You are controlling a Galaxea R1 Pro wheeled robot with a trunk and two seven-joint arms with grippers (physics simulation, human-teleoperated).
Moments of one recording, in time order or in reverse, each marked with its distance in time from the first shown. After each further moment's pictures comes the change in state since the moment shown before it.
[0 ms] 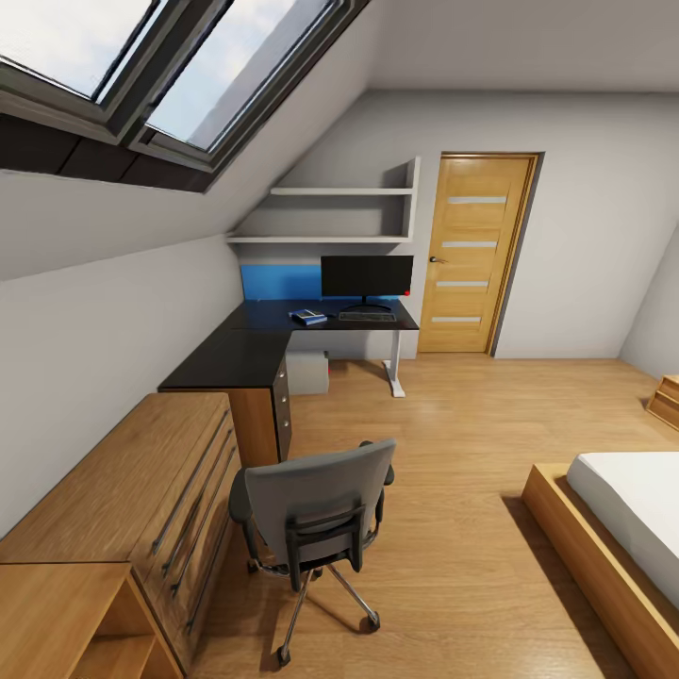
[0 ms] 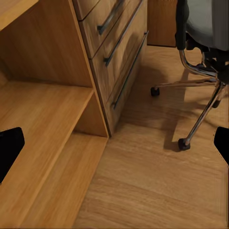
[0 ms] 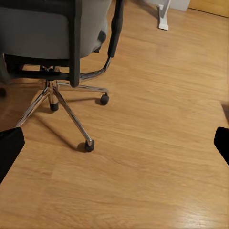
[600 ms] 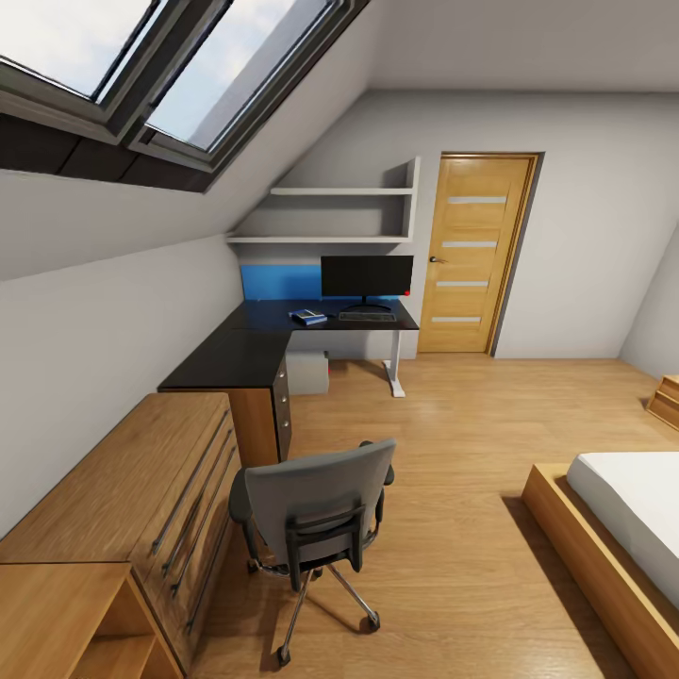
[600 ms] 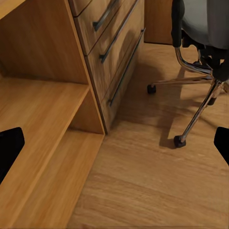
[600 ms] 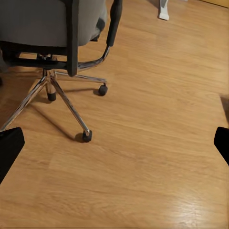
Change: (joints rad) left arm 0.000 -0.012 -0.001 0.002 0.000 0.007 -0.005; right arm 0.000 -0.003 -0.001 -0.002 -0.001 0.048 0.000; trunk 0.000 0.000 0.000
